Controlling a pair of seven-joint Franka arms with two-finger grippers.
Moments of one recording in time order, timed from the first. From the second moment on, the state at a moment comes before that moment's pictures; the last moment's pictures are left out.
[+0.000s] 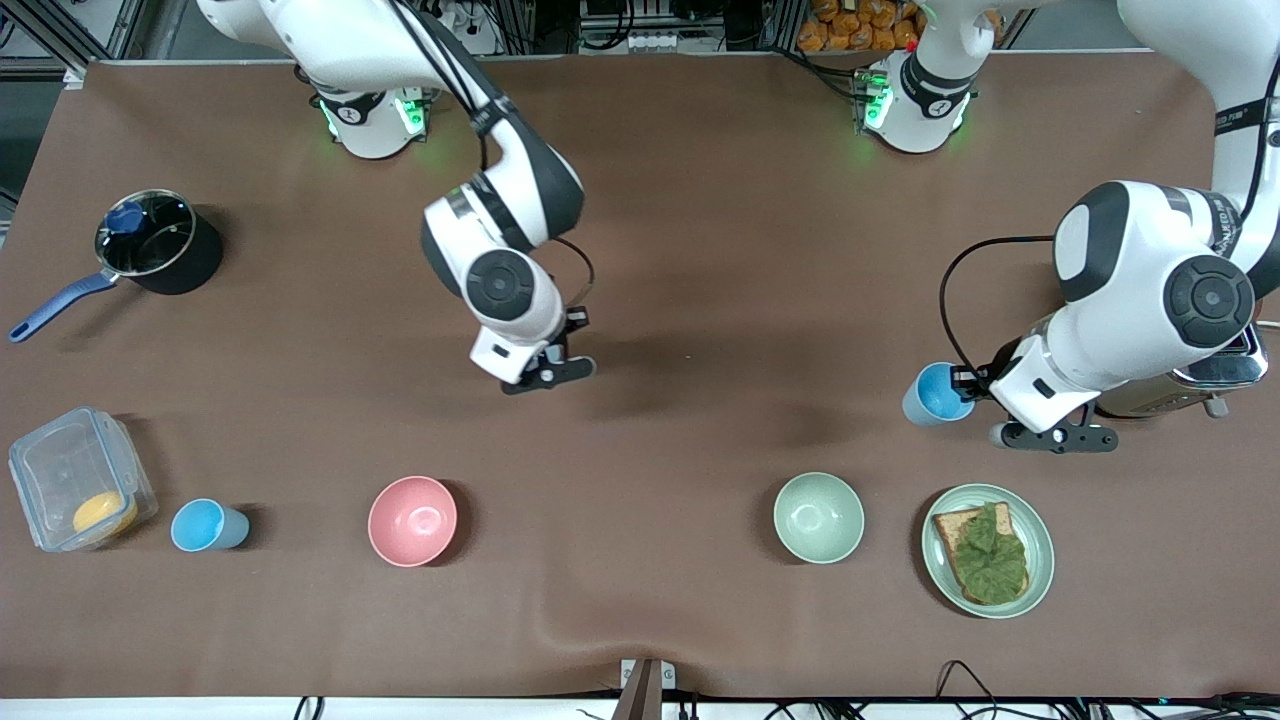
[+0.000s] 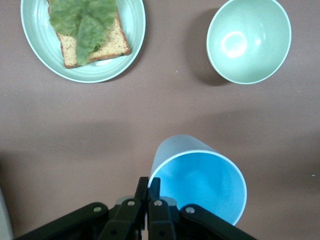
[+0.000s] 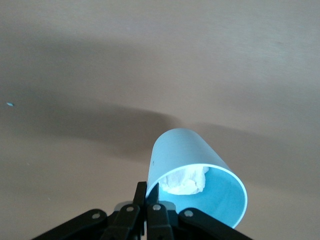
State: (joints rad) left arm 0.01 0.33 -0.20 -1.68 0.00 1.94 -0.12; right arm 0.63 0.58 0.00 -1.57 0.15 1.95 0.31
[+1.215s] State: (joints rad) left arm -0.11 0.34 -0.23 -1.65 0.00 1.94 -0.44; right arm 0.69 0.67 -0.01 -1.51 0.17 2.09 0.31
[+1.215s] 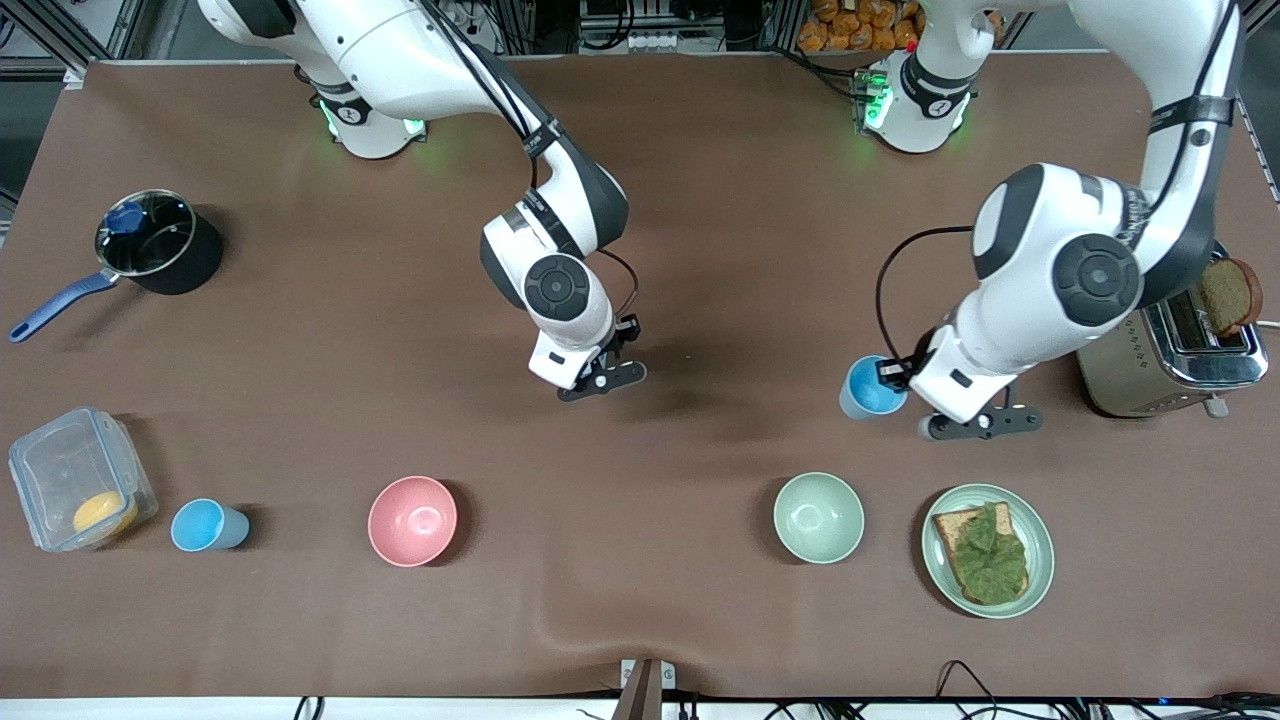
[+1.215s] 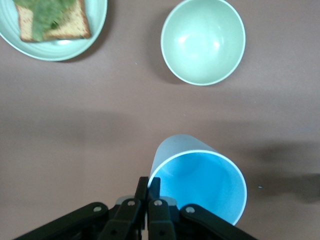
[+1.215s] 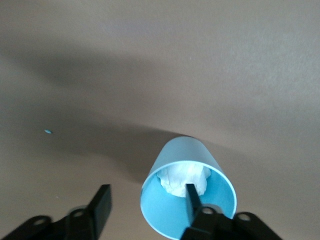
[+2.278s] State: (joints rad) left arm -0.48 0.53 -0.23 -1.44 0.00 2.11 -1.08; right arm 0.39 0.55 -0.04 -1.26 0.22 1.53 0.23
